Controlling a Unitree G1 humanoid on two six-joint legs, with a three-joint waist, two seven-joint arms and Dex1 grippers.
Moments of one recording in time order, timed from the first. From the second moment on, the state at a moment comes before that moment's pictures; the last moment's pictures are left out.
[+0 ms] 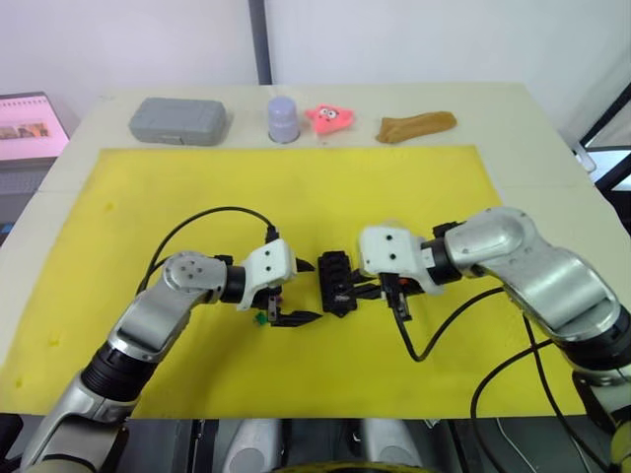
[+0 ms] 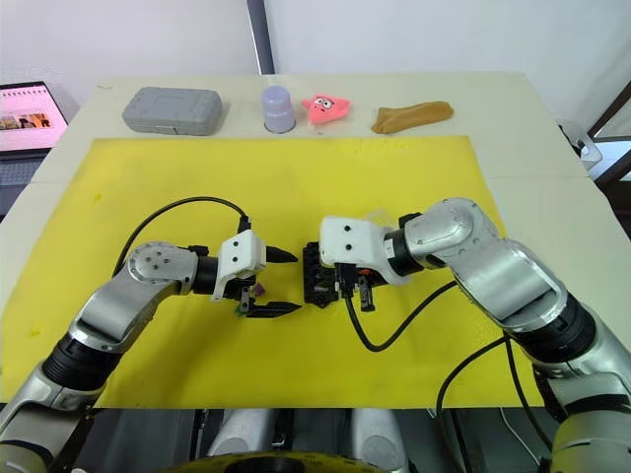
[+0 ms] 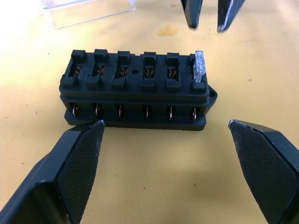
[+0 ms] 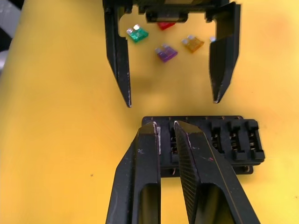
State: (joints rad) left arm -0.40 0.62 -0.30 -0.28 -0.25 0.47 -1.06; right arm -0.64 -0.83 0.34 -0.56 0.33 0.83 1.12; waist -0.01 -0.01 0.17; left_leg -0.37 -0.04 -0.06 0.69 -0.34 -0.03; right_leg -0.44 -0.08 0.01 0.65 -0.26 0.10
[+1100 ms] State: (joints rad) left arm -0.43 0.62 -0.30 -0.26 -0.25 0.48 -1.06; right arm -0.48 -0.81 0.37 -0.47 0.25 0.61 1.07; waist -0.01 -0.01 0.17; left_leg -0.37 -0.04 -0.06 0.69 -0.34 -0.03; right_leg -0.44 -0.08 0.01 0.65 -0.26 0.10
